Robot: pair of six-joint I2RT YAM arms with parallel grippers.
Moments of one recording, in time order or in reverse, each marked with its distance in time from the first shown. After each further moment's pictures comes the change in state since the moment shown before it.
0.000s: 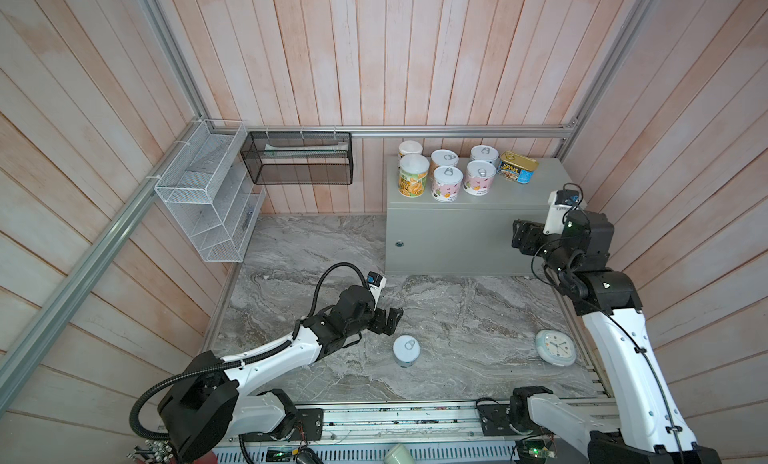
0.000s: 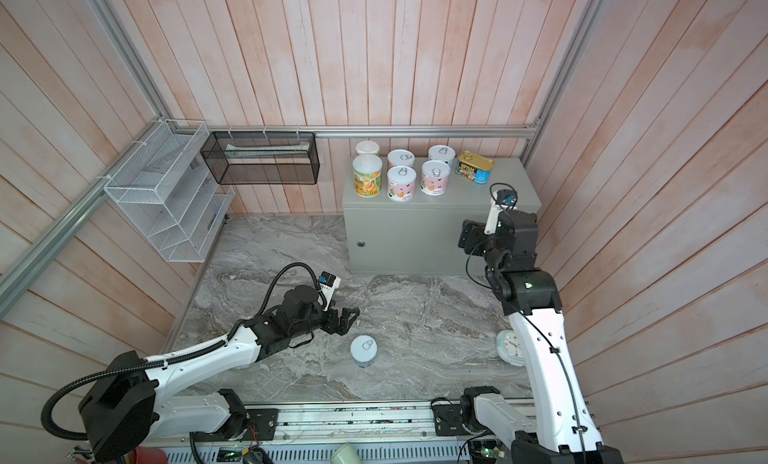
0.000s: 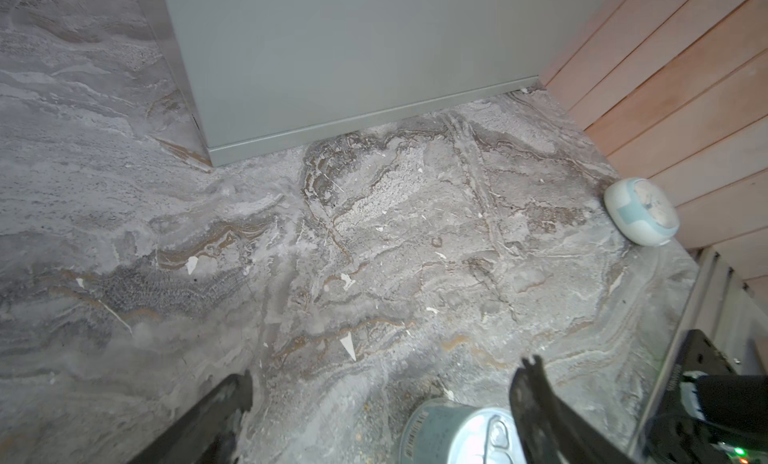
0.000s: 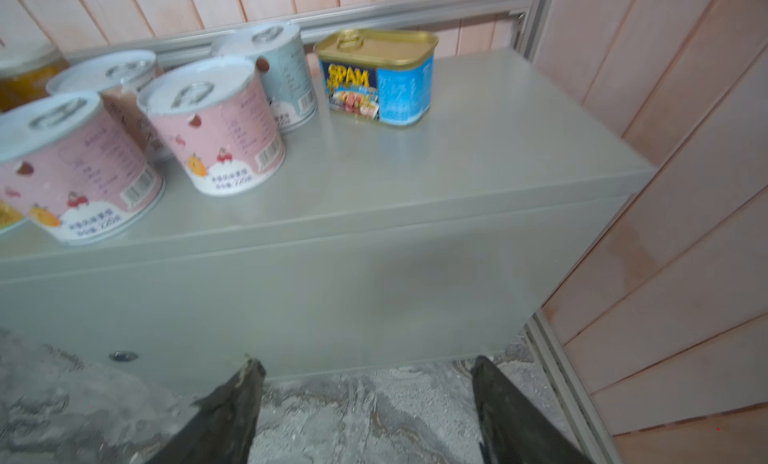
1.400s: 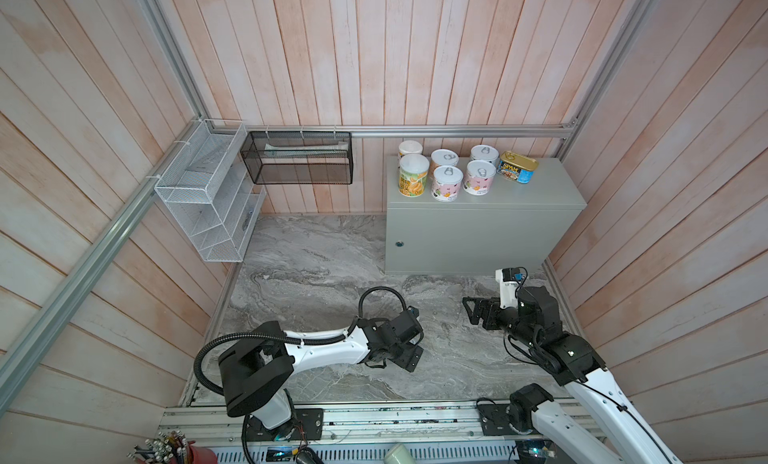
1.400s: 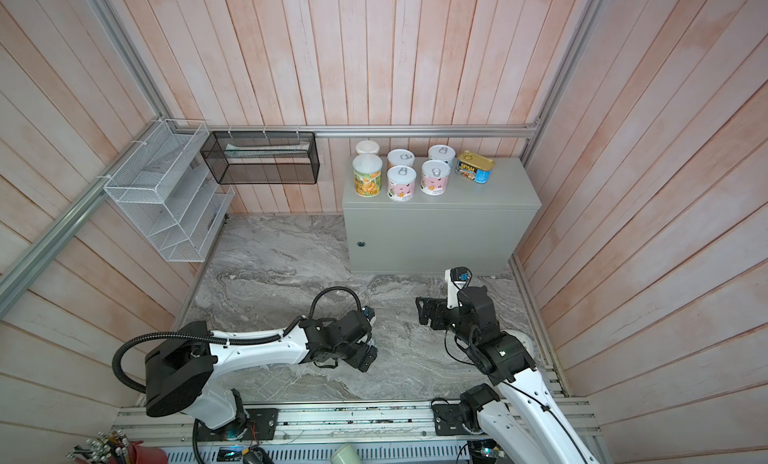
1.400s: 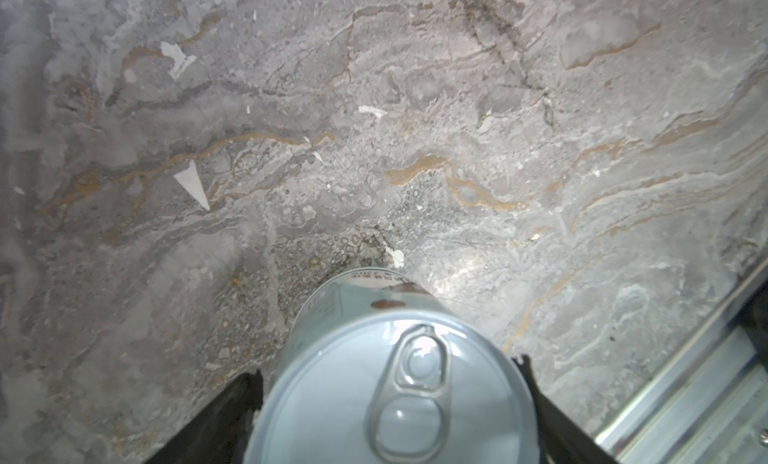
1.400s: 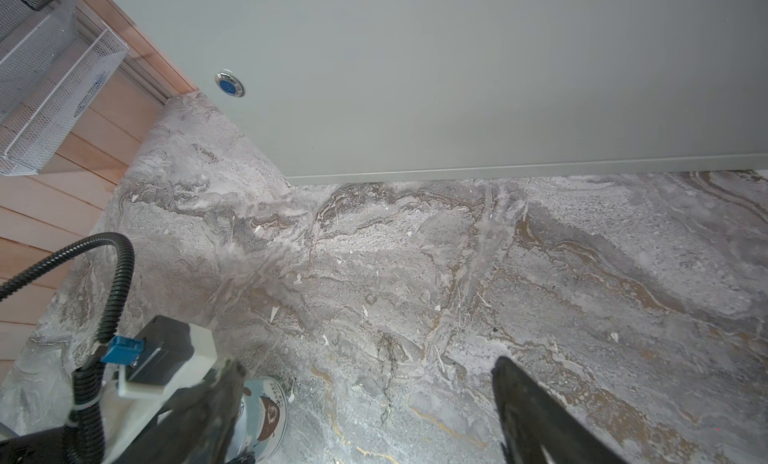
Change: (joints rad) left arm -0.309 0.355 0.246 -0.379 -0.133 -0.098; right arm 0.283 -0.403 -0.635 0.064 -0.142 0.238
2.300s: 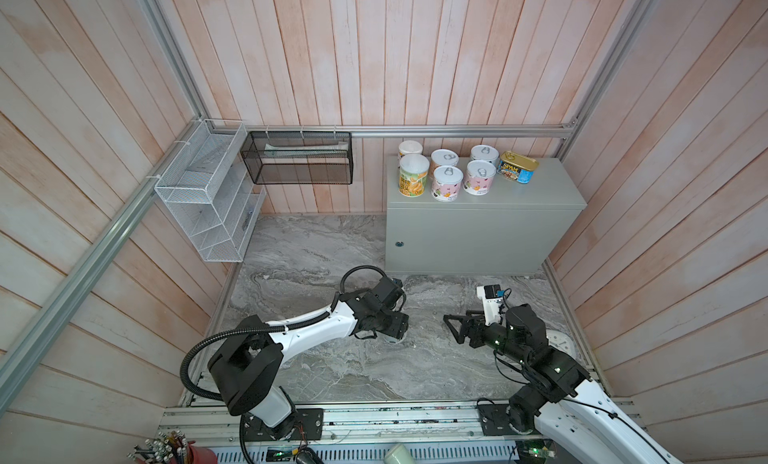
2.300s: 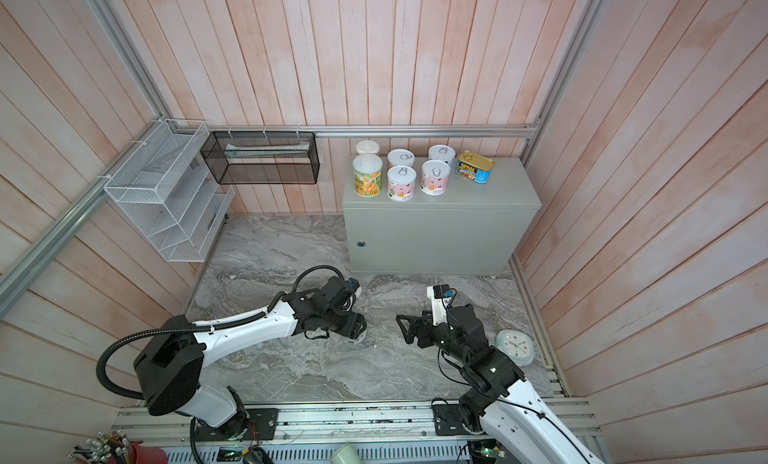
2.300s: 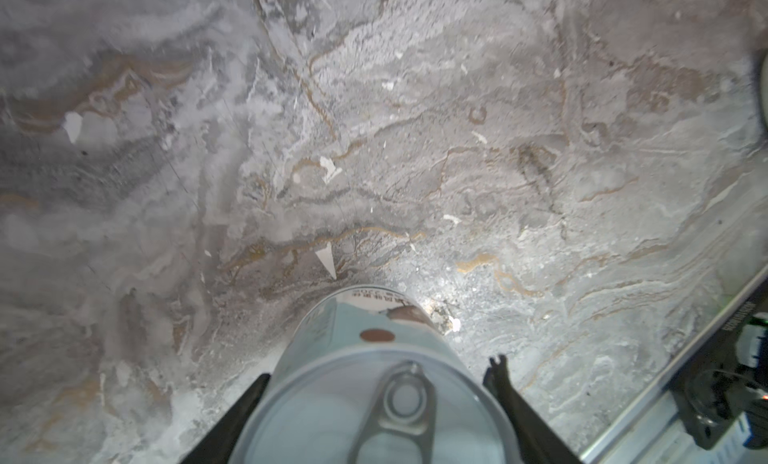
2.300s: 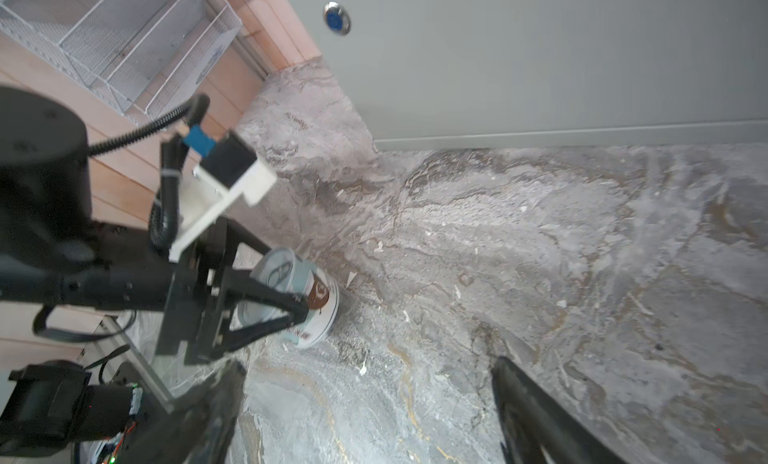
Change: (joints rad) left arm 0.246 -0.027 0.131 -0.098 0.158 0.058; right arm 0.213 -0.099 -0.245 0.246 -0.079 0.101
